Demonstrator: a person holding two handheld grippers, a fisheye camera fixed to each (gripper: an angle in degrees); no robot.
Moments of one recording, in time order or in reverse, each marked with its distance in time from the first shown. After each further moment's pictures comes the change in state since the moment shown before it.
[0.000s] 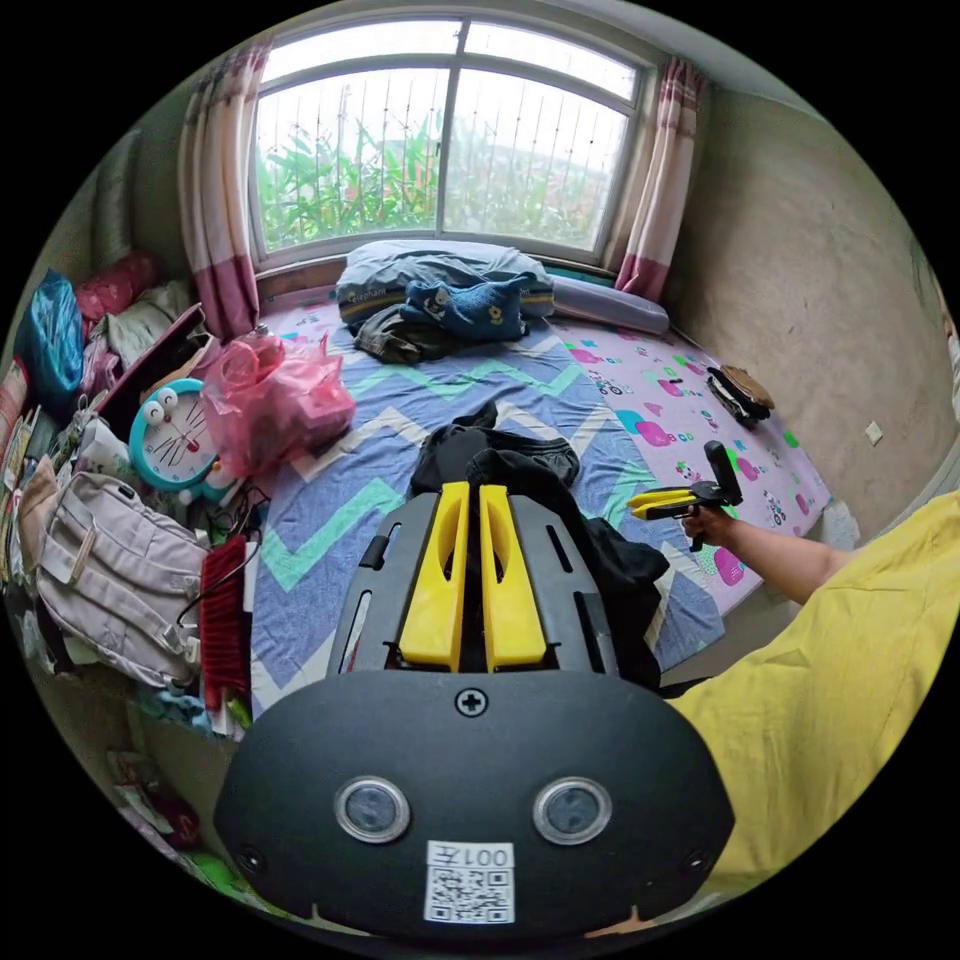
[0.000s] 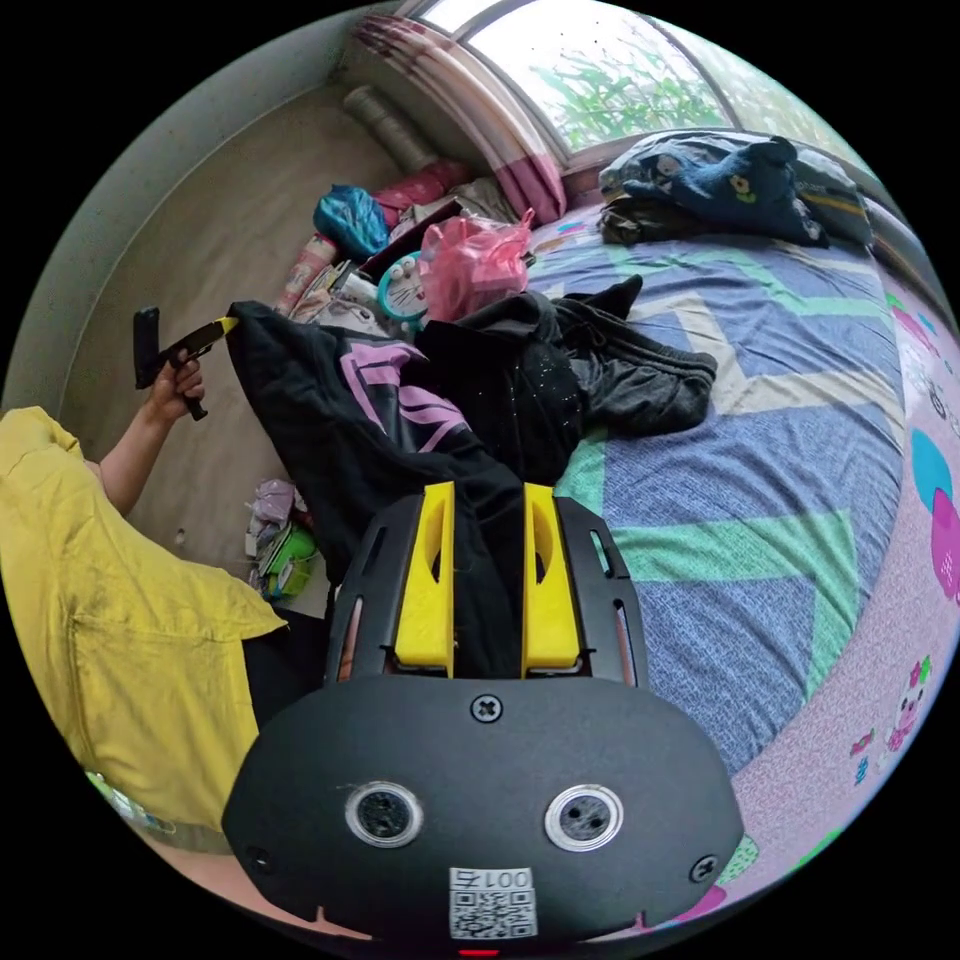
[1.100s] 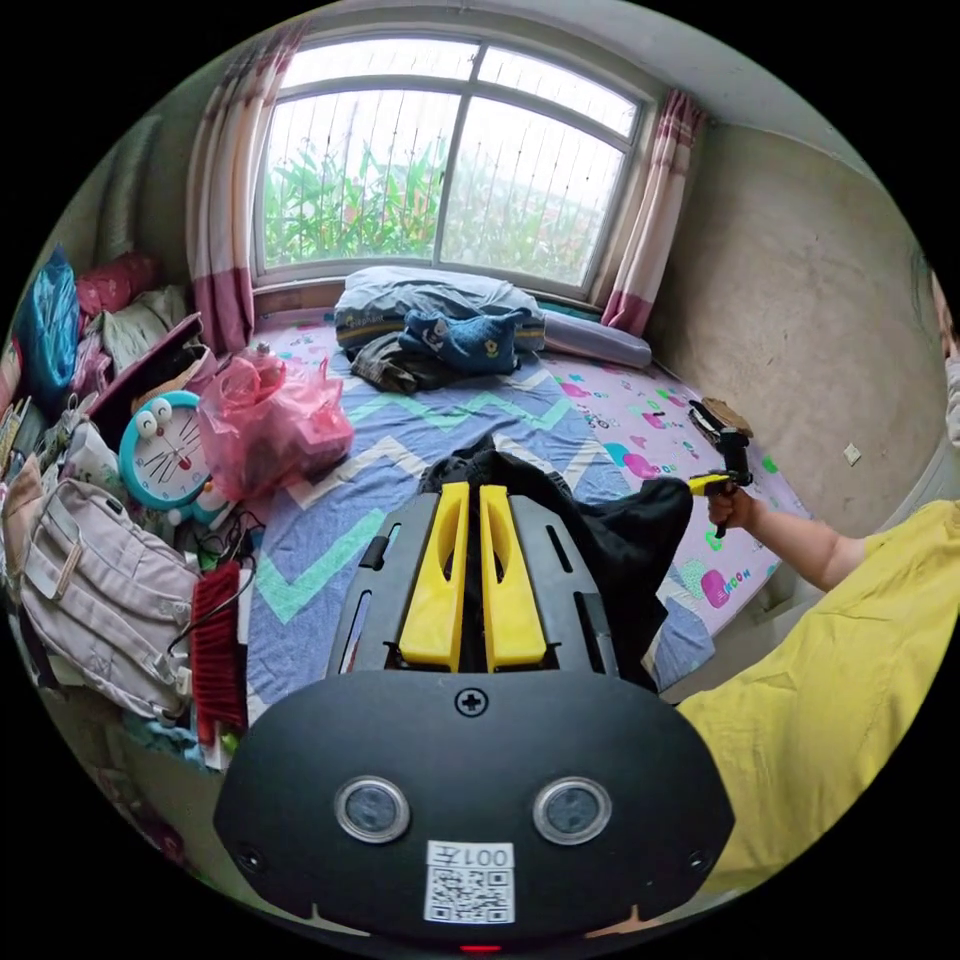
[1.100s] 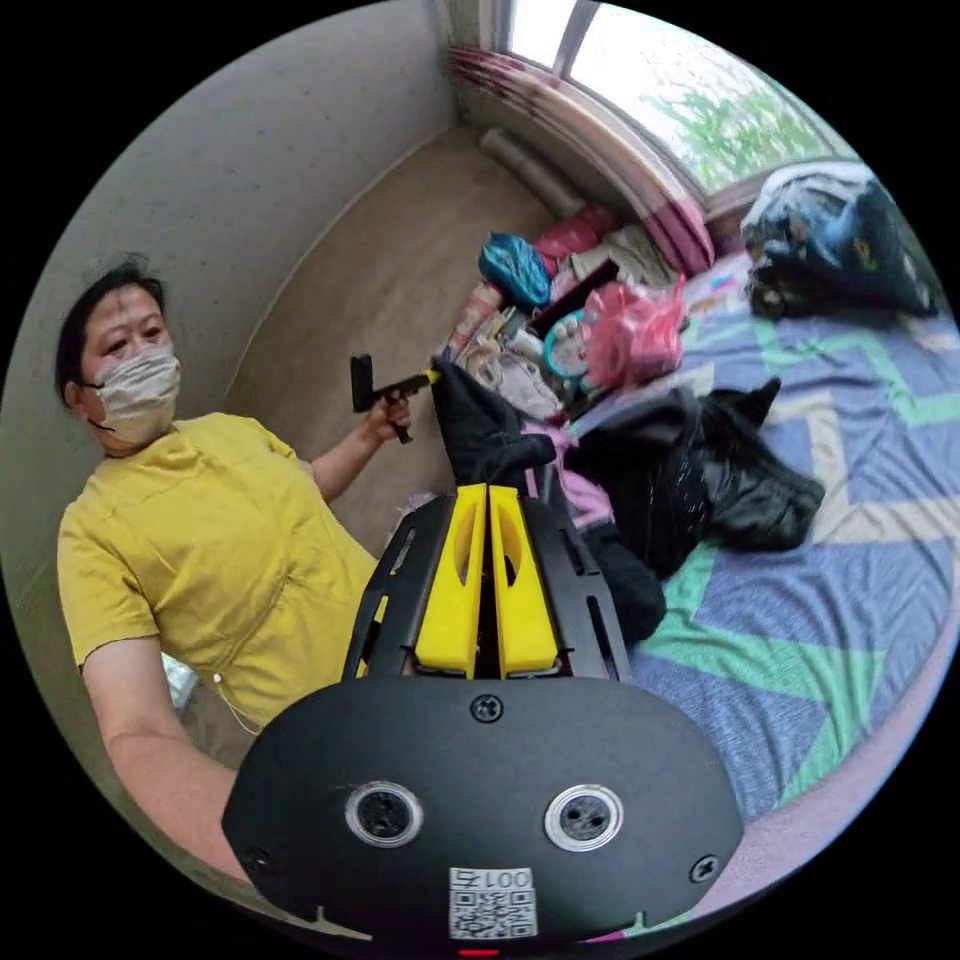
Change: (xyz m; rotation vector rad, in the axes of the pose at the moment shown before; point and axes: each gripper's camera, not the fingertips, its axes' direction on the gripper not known) left arm -0.044 0.089 -0.020 0.103 0.072 -0.007; right arm -0.074 0.028 -0.203 0.199 -0.411 -0.197
